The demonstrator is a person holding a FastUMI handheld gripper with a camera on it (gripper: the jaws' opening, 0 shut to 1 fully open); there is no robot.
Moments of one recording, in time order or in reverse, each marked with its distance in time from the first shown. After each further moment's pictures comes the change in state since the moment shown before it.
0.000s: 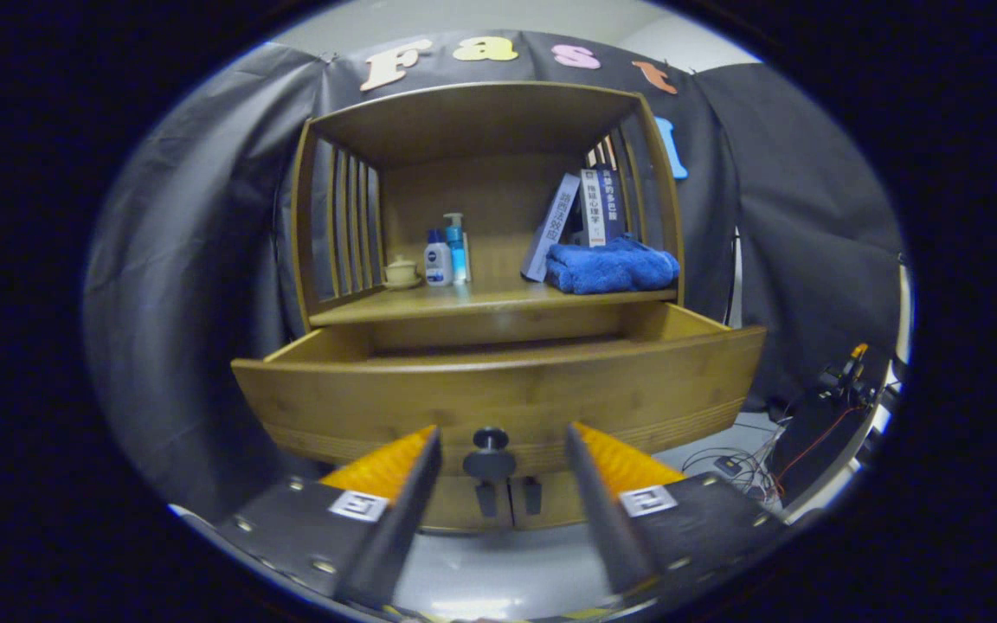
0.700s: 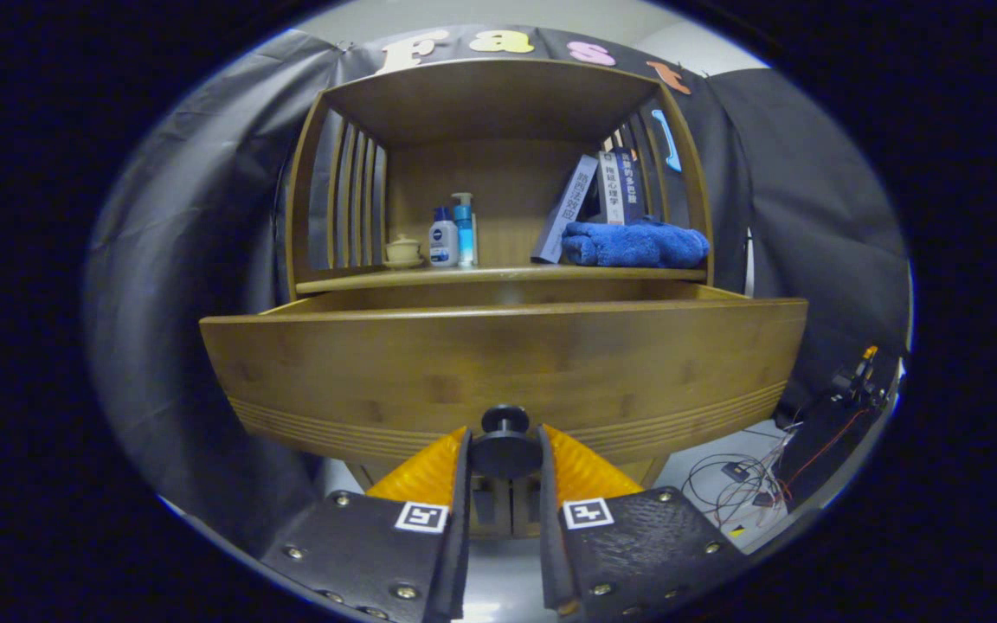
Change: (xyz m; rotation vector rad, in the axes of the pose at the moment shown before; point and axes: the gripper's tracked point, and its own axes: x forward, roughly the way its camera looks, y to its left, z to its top) arm 0.047 0.016 -0.062 -0.052 -0.030 0.017
